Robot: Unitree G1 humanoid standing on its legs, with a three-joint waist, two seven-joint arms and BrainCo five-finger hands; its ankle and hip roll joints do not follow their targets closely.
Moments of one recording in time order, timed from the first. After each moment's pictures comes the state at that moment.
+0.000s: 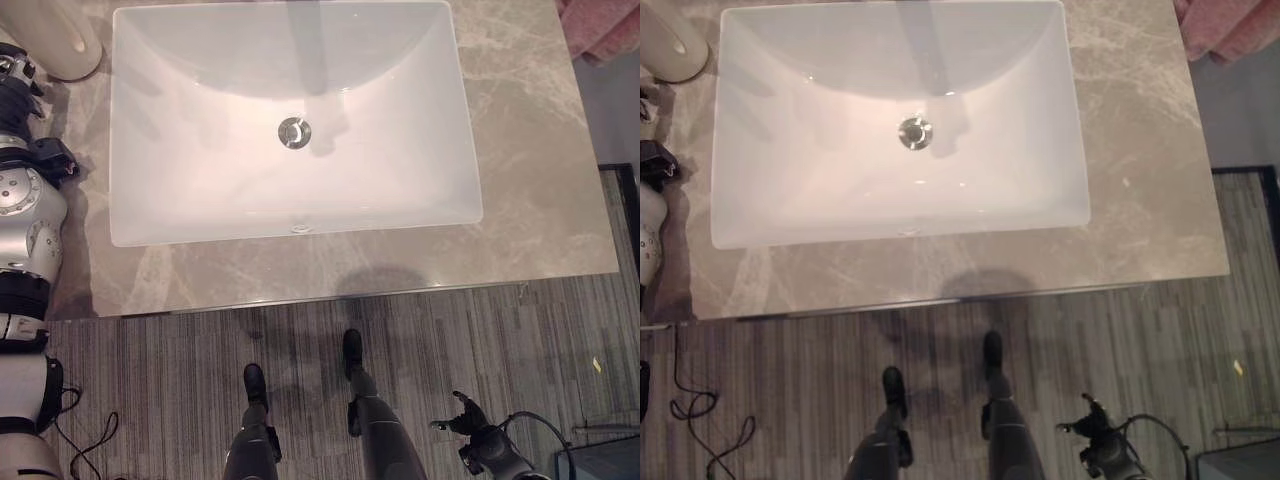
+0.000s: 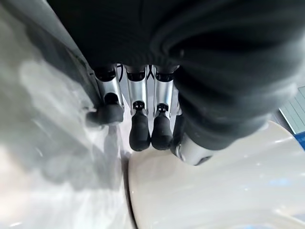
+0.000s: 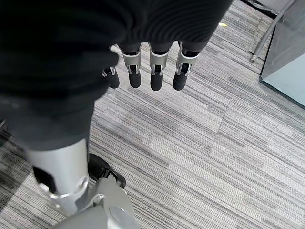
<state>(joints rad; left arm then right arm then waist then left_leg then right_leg) -0.84 0.99 -0.17 0.61 -0.74 -0.21 0.37 -0.05 -0.41 0.36 1.00 -0.09 0.00 -0.19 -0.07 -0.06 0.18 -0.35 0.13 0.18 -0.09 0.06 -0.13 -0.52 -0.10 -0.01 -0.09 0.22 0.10</state>
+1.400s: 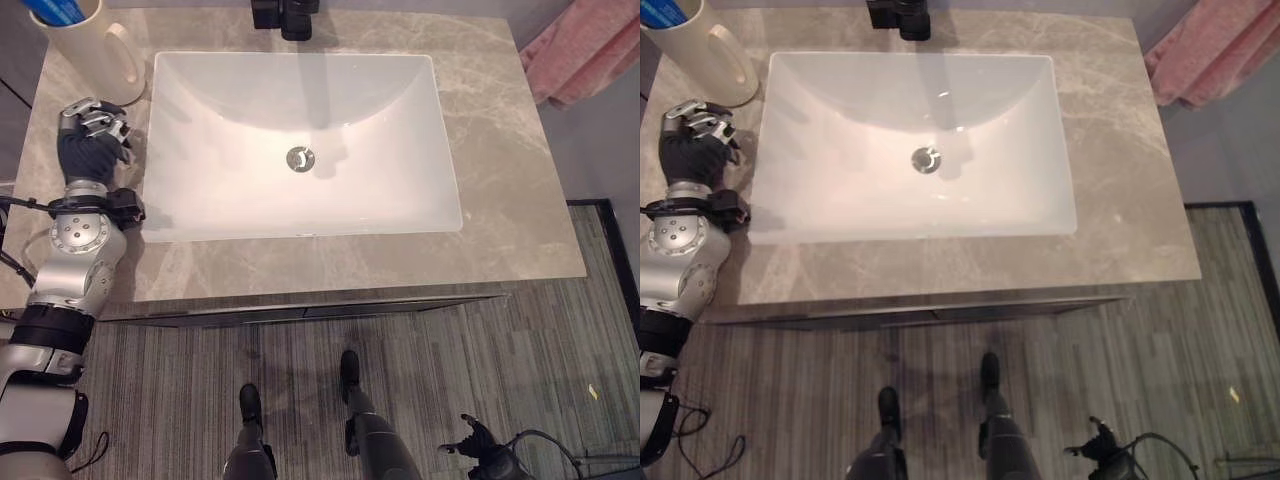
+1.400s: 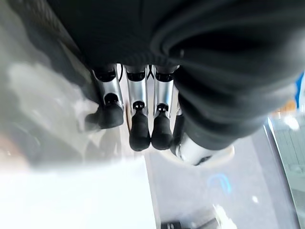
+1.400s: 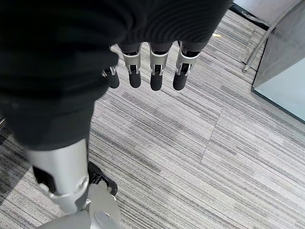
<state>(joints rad) -0.70 0.88 -0.22 0.42 -0.71 -0.19 0.32 -0.01 -0.41 0.36 1.05 -0.11 0.00 -0.17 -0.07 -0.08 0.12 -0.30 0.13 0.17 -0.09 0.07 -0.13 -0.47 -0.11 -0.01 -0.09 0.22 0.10</state>
